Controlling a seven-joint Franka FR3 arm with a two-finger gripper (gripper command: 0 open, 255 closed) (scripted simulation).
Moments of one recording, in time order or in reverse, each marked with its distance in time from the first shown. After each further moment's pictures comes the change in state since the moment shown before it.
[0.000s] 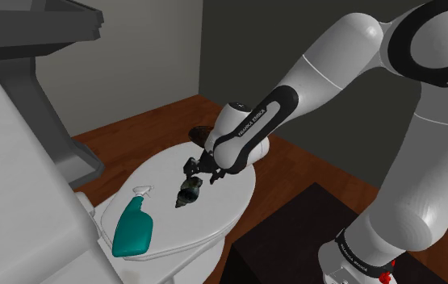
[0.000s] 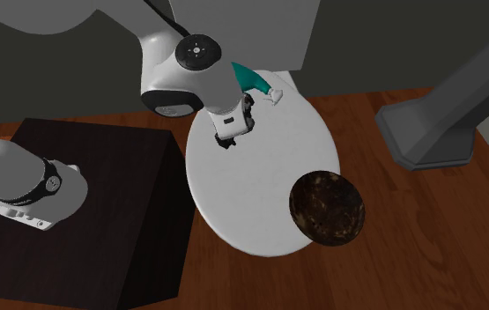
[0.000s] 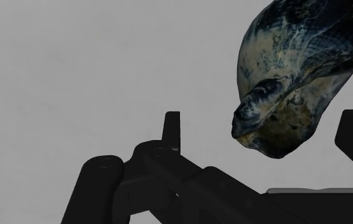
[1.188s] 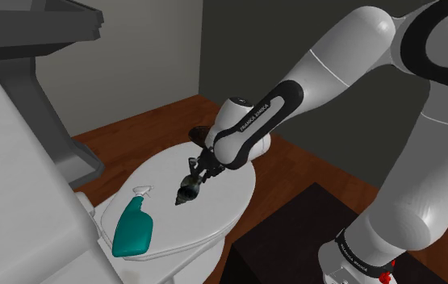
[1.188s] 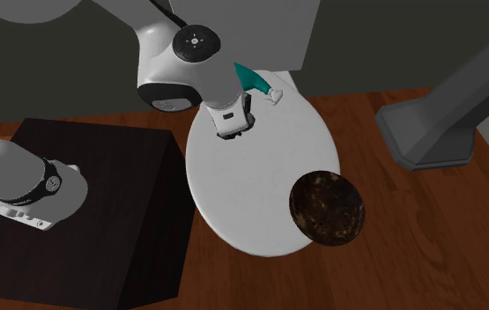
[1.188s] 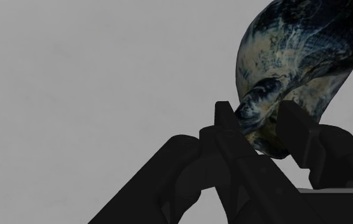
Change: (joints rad) arm -0.017 -0.046 0.020 -0.003 0.020 -0.041 -0.008
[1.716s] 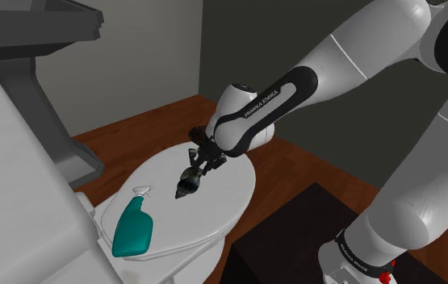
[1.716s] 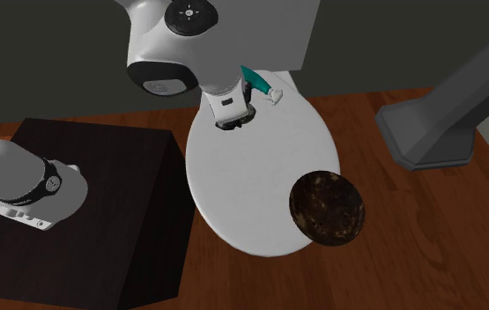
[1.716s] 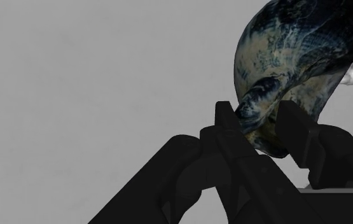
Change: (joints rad) arm -0.027 -0.115 0.033 0.004 0.052 -0.113 -0.017
